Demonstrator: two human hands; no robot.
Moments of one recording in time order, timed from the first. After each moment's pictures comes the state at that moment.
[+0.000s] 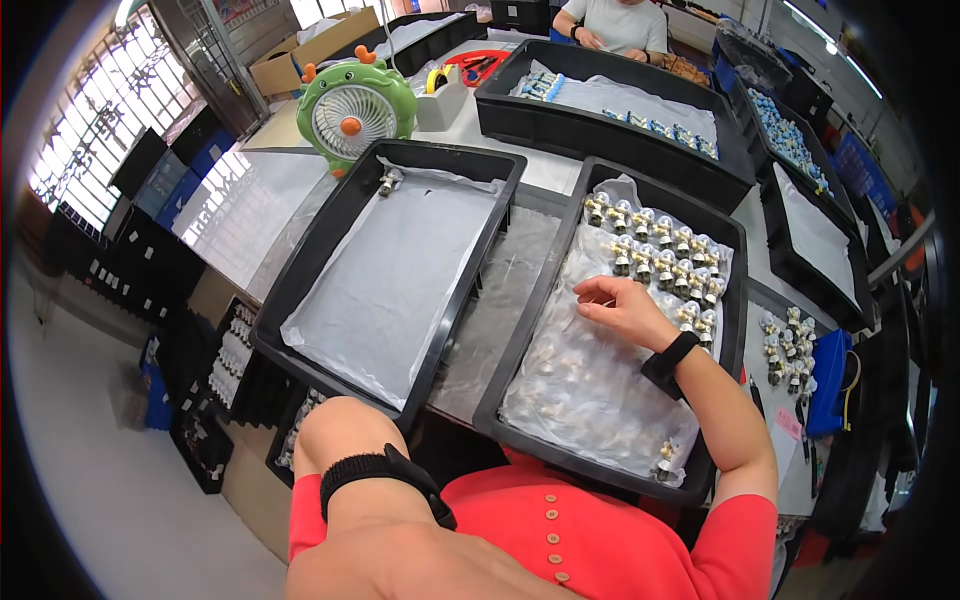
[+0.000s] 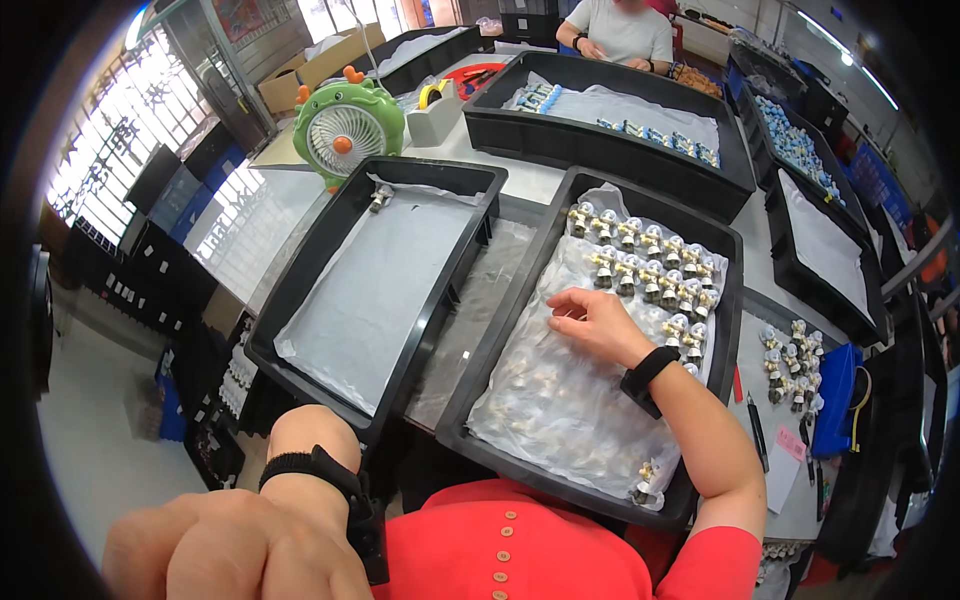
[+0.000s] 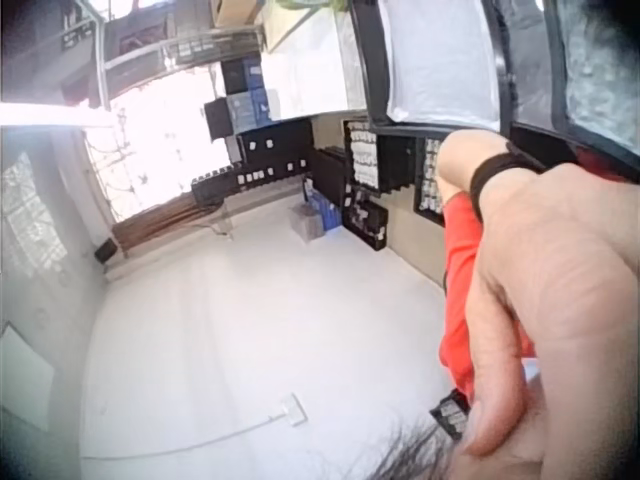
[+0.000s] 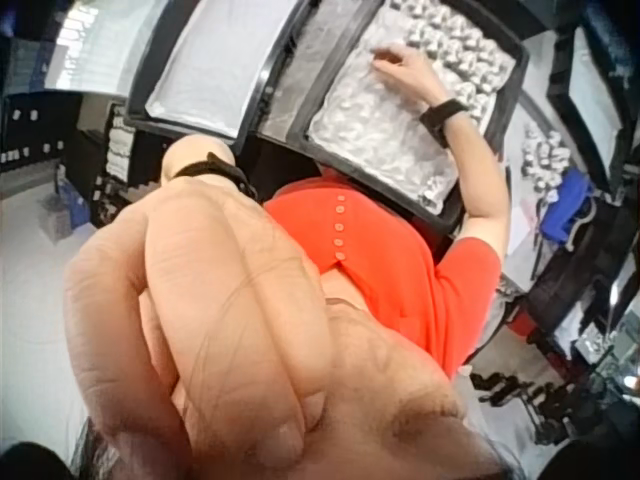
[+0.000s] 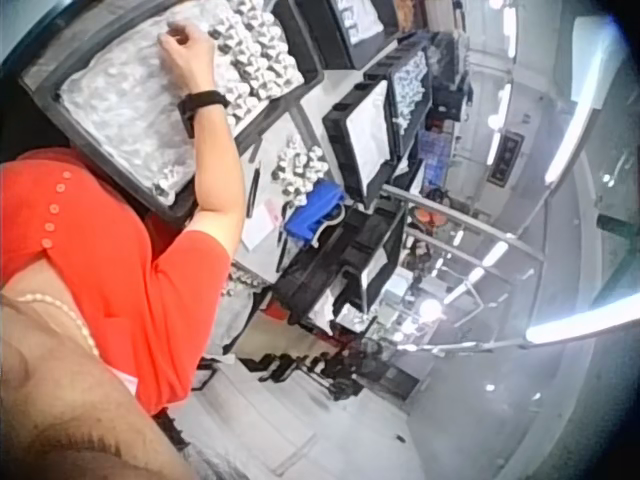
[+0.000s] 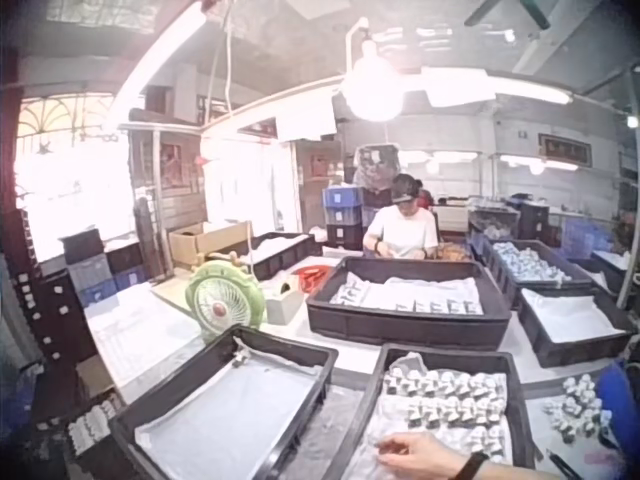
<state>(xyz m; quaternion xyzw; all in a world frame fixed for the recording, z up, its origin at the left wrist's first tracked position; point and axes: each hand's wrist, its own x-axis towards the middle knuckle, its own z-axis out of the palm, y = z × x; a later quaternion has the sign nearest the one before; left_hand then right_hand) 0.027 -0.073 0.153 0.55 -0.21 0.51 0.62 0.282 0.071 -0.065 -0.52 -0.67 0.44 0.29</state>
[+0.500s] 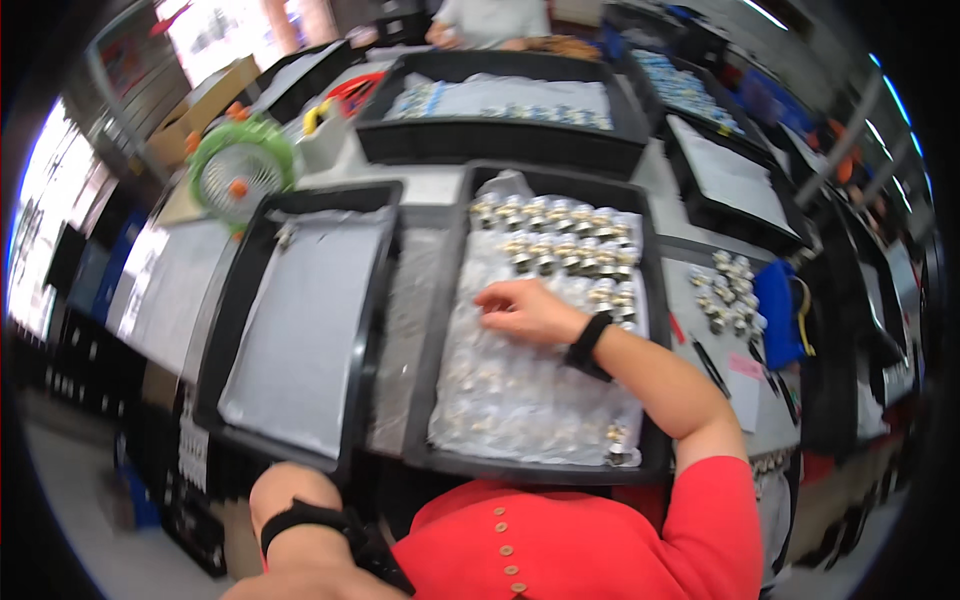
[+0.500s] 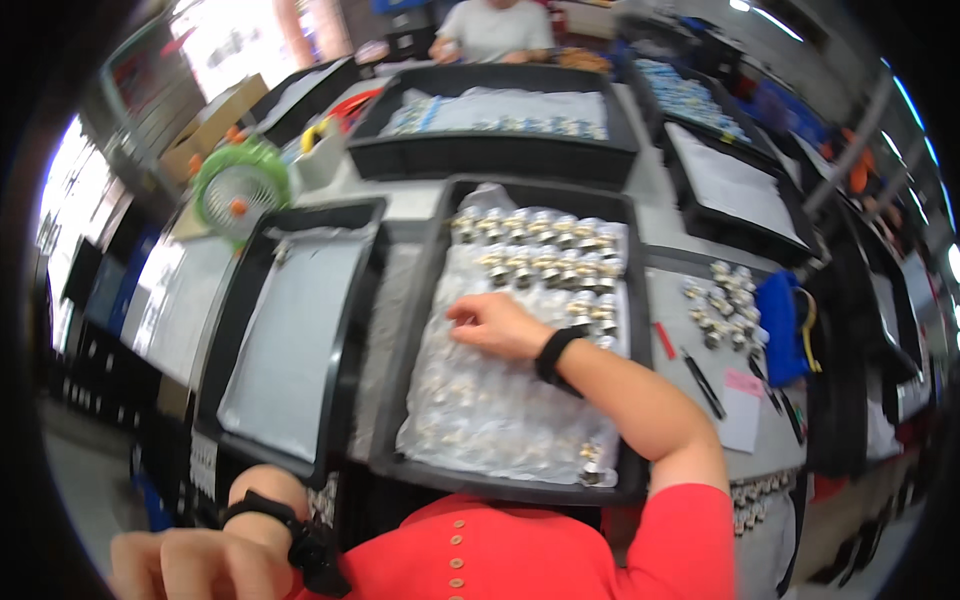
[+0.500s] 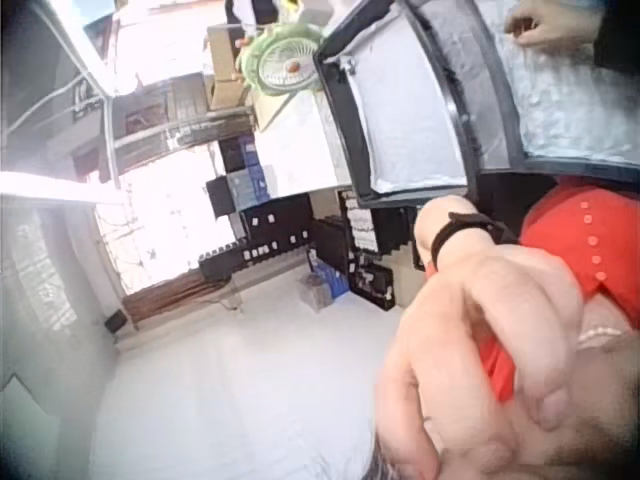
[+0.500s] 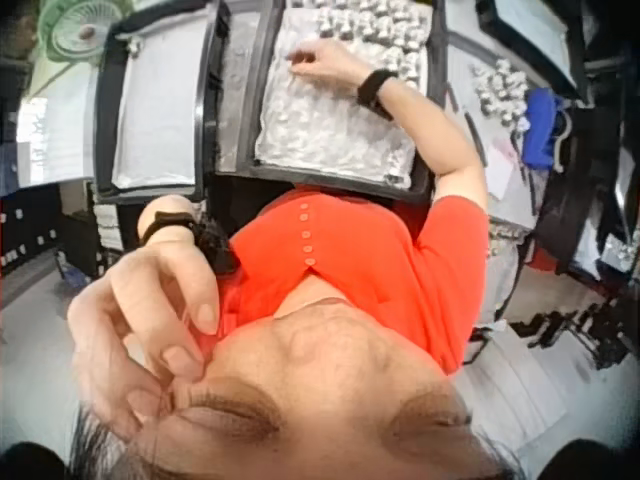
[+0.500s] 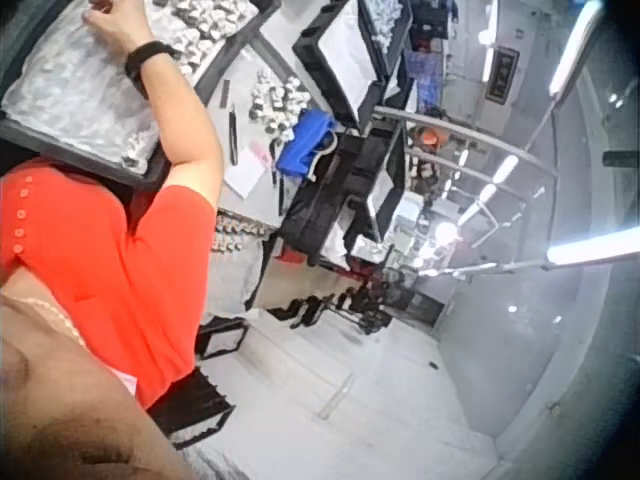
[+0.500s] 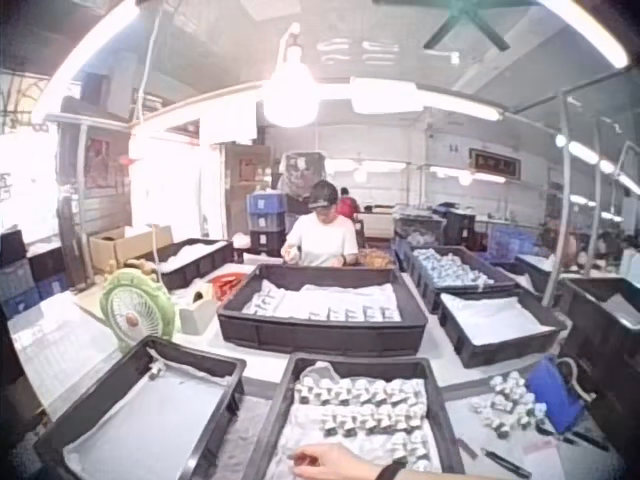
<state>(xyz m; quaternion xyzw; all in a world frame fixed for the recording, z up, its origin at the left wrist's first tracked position) 0.021 -0.050 0.146 0.60 -0.21 0.46 0.62 0.280 0.074 -0.071 -0.50 -0.71 0.40 0.30</state>
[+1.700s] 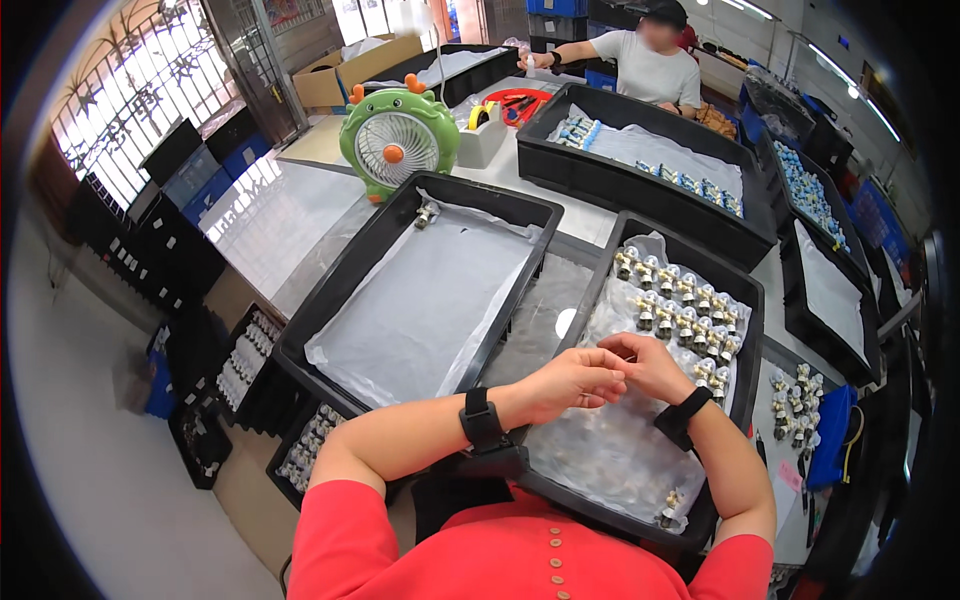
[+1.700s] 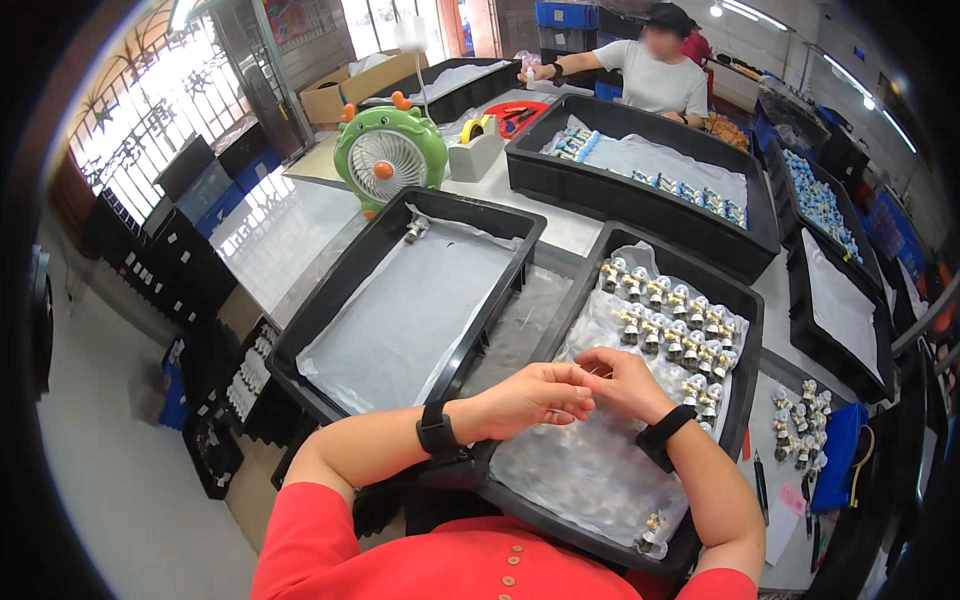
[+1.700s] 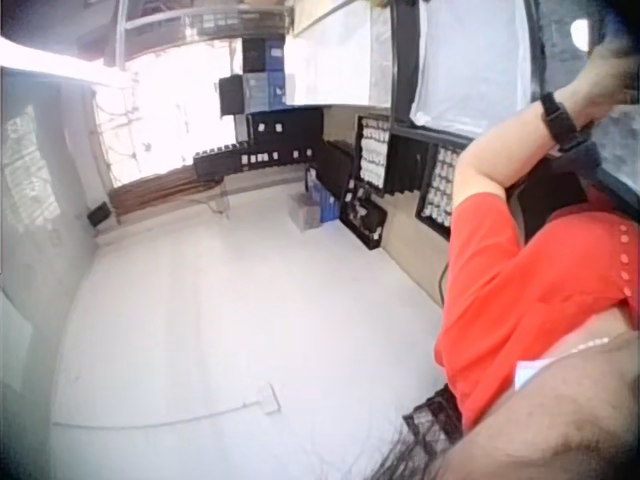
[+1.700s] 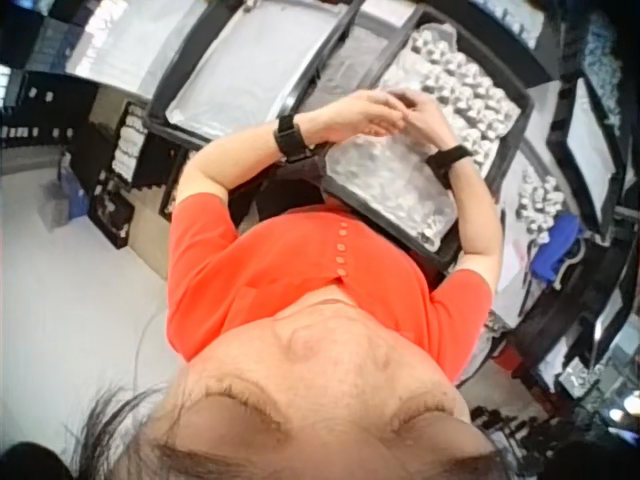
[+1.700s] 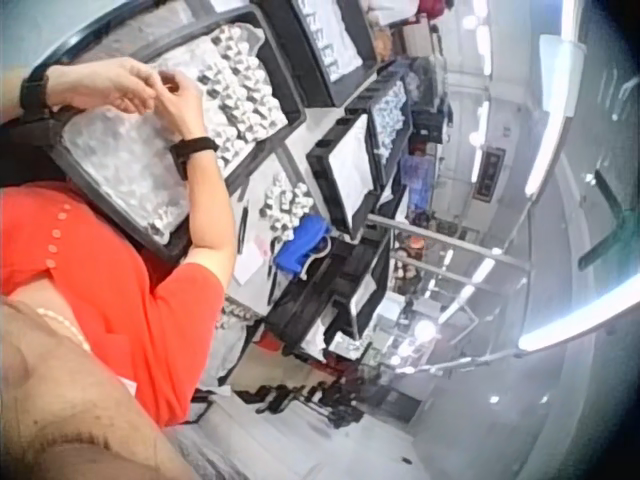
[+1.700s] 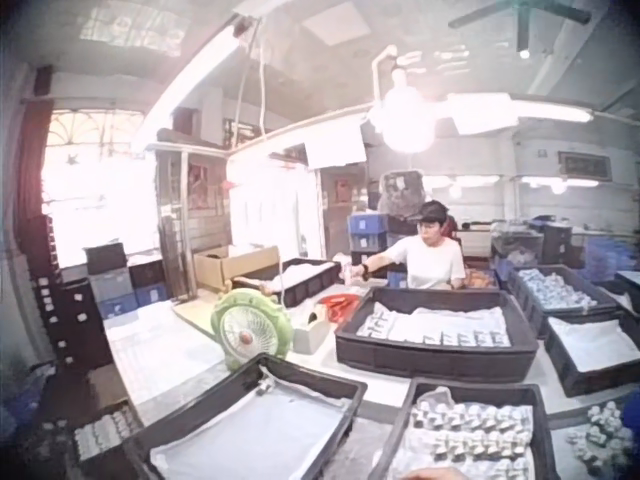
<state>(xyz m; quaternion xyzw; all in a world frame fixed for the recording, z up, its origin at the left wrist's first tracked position) 0.081 0.068 -0.041 0.41 0.28 0.18 0.85 0.284 0.073 -0.067 -0.52 -0.67 0.46 0.26</state>
